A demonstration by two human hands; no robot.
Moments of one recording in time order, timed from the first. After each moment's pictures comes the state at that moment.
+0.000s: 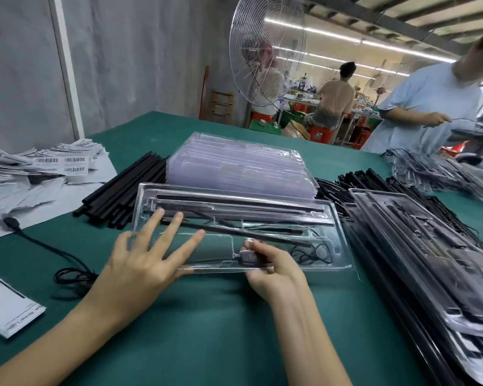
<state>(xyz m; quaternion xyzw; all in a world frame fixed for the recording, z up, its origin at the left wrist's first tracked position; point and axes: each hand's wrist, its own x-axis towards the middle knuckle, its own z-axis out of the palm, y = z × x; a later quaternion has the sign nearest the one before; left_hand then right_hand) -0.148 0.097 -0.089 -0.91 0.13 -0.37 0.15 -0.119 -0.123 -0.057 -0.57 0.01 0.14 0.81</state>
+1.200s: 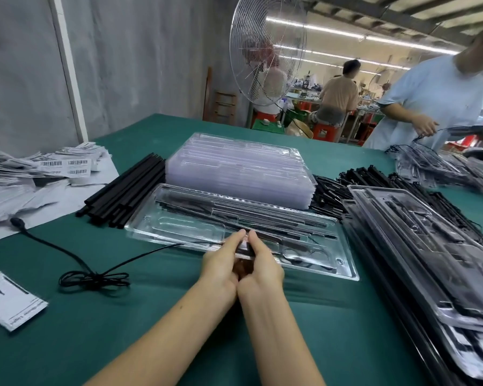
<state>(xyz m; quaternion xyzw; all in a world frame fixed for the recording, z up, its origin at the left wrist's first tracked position) -0.104 -0.038 -0.064 -0.35 -0.28 -0.04 -0.89 -0.103 -0.079 -0.051 -0.31 0.29 0.08 0.90</state>
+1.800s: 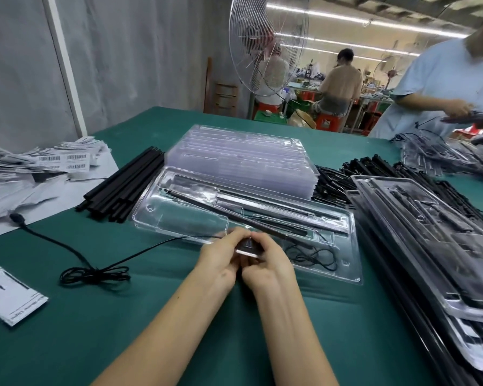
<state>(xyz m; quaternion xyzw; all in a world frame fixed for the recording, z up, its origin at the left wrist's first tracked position) -0.089 -0.032 -0.071 -0.35 -0.25 -0.01 -0.90 -0.094 -0.094 -0.052 -0.24 0.26 0.16 0.92</state>
